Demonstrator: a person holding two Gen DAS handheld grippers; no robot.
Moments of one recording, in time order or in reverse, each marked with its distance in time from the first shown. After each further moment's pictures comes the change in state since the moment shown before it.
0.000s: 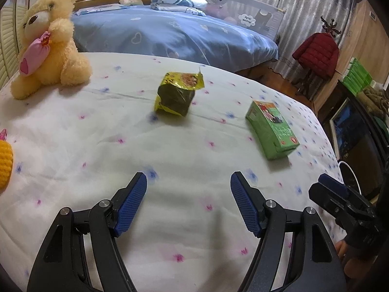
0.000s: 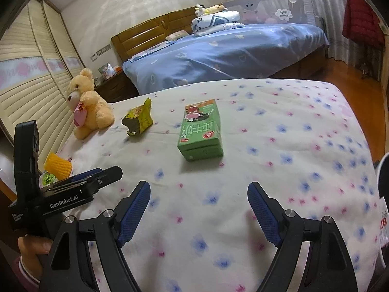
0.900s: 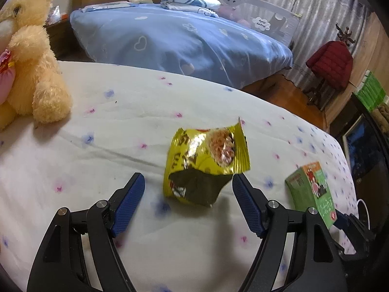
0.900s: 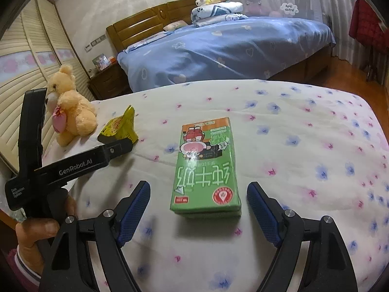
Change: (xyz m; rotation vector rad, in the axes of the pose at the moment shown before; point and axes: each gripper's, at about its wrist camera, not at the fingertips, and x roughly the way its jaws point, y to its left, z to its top) left arm 0.072 0.020 0.076 -0.046 -0.002 0.038; right arm 0.071 0.005 0.043 -0.017 0.054 -0.033
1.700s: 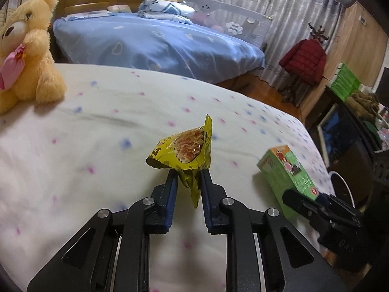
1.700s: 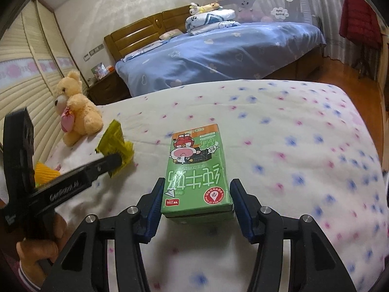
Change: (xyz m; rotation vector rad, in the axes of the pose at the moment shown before) left arm -0.059 -0.031 -0.059 0.062 -0.042 -0.137; right arm -0.050 -0.008 -0.035 0.041 -0.055 -0.004
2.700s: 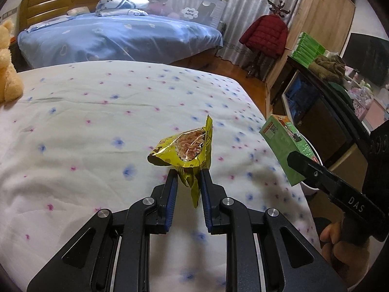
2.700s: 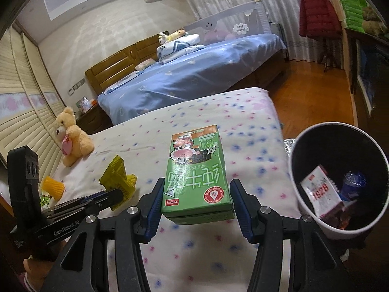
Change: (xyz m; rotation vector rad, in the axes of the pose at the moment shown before) left arm -0.036 -0.114 -0.061 0.149 0.066 -0.141; right arm -0.115 -0.072 -0.050 0.137 -0.151 -0.086
